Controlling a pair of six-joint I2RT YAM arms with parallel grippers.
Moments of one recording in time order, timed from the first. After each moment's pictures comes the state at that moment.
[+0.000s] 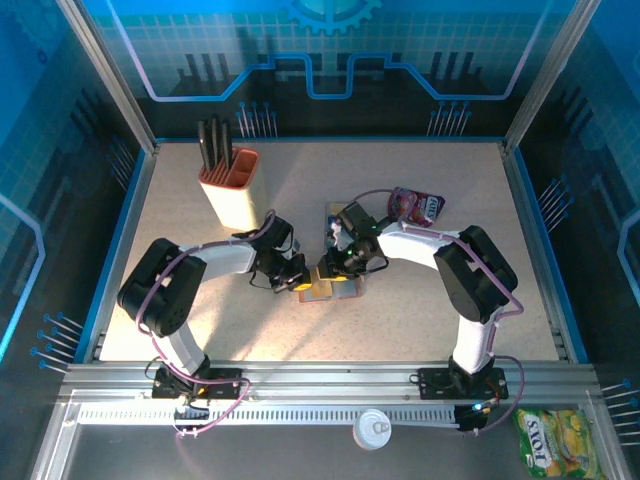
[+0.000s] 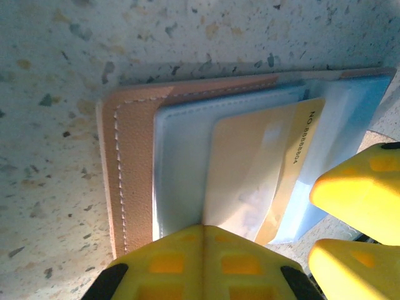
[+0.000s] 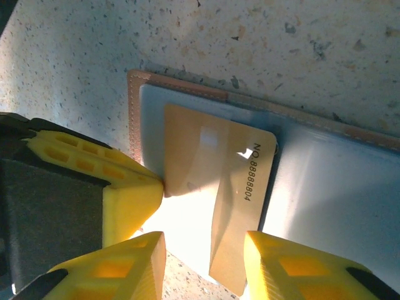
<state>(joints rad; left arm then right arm) -0.47 1.72 0.86 -0.34 0.55 -0.84 0.63 1.86 1.14 -0.48 -0.52 0.53</state>
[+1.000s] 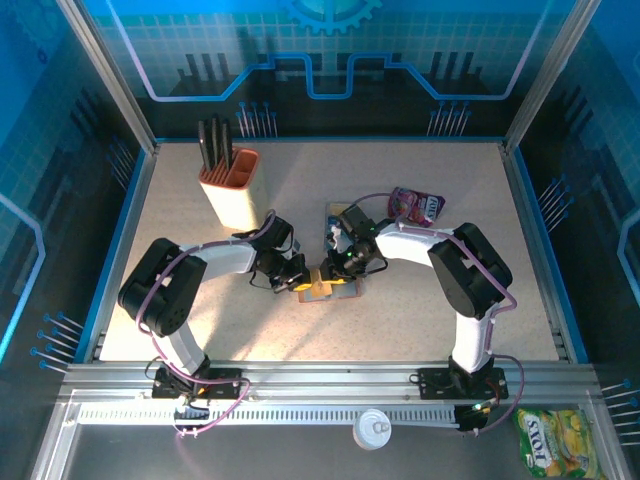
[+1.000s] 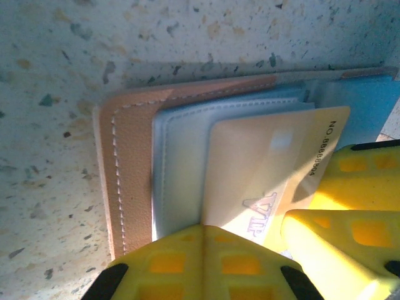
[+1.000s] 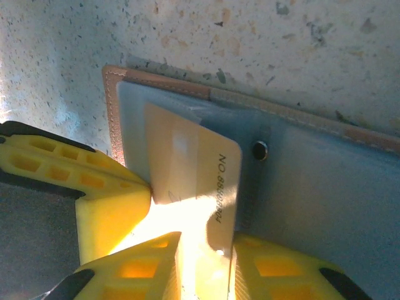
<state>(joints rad) -0.47 1.72 0.86 -0.34 0.55 -0.84 0.63 1.90 1.13 -0.46 -0.56 0.55</state>
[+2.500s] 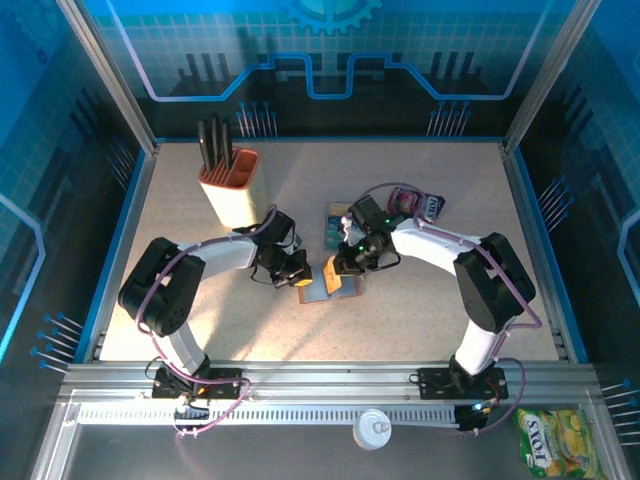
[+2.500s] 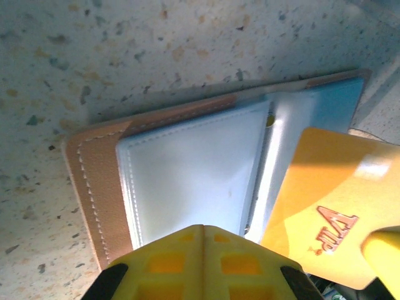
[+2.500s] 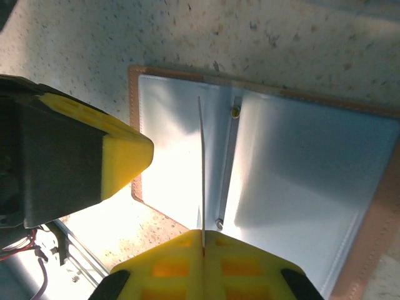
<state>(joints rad) -0.47 1.72 0.92 -0.40 0.53 -0.81 0.58 1.75 1.14 -0.61 -0.50 0.46</state>
